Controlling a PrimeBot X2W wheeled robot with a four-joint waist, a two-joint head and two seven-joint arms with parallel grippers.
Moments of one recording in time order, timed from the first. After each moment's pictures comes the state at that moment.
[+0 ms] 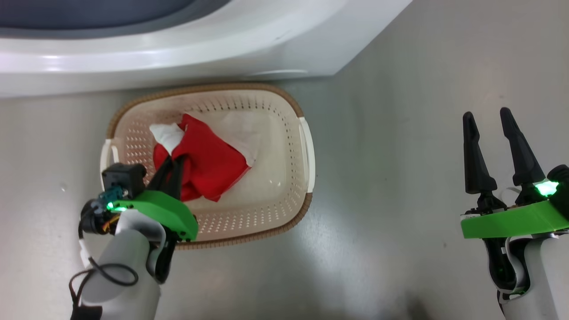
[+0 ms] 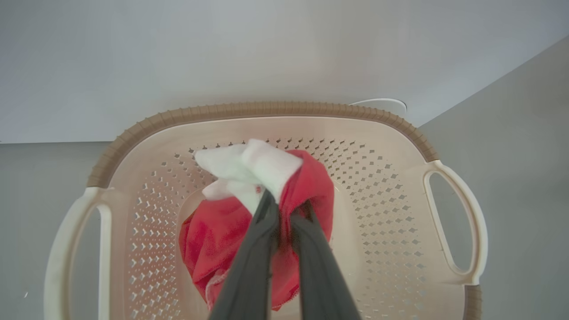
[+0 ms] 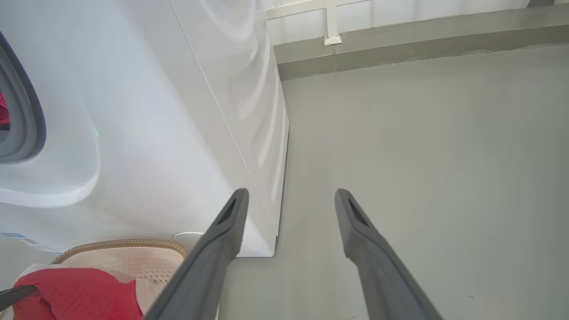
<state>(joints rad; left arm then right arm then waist) -0.68 0.06 -0.19 0.88 -0.36 -0.13 -0.26 -0.25 -0.09 -0.05 0.11 0.38 0.12 -0.26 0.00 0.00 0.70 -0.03</state>
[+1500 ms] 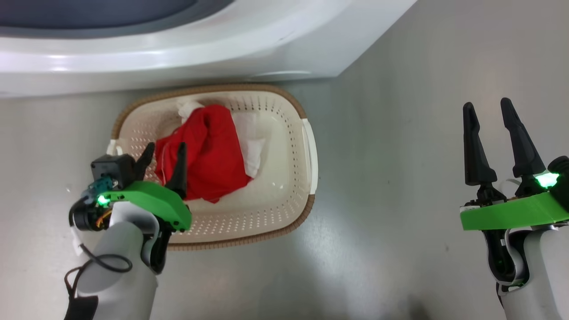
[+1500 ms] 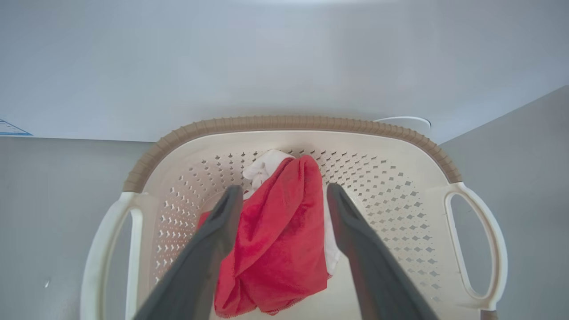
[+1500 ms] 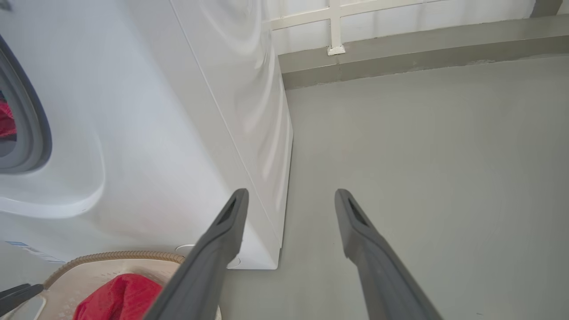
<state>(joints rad) -0.75 0.04 -0.14 0.99 -0.36 -0.13 -0.26 -0.29 -0.09 -0.05 0.12 0.37 0.12 -0.26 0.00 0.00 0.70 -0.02</state>
